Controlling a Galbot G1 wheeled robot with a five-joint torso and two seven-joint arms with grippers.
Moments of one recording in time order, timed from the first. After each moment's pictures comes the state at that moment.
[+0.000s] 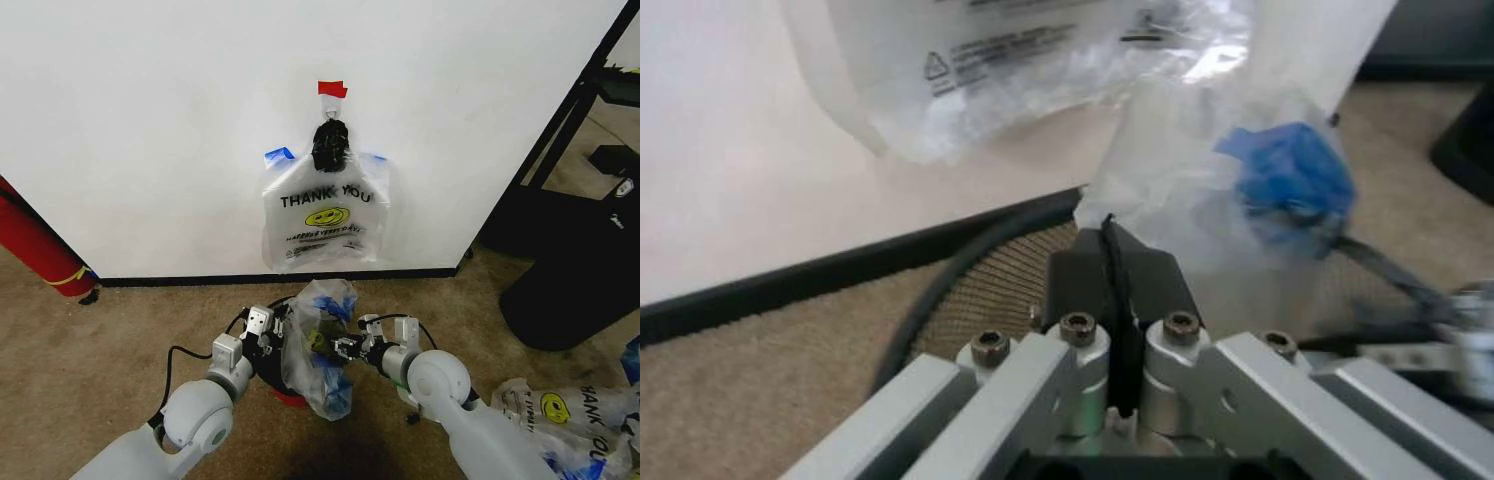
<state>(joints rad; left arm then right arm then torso) 1.19 -0.87 0.00 -2.06 -0.57 0.21 -0.29 -1.09 1.19 0.11 1.87 0.92 -0.73 0.28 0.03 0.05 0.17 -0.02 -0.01</state>
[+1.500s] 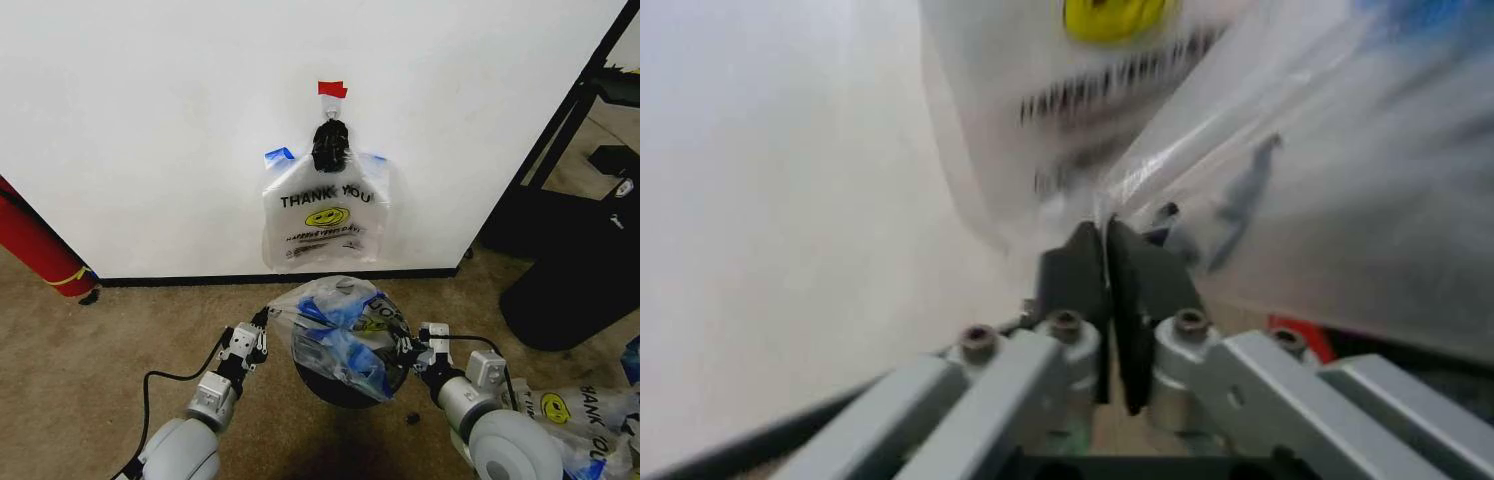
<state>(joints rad) 1.41 -0.89 -0.14 -2.12 -0.19 0.01 -0.30 -1.47 1.08 0.32 2.28 0.78 -0.48 0.38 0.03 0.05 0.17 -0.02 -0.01</state>
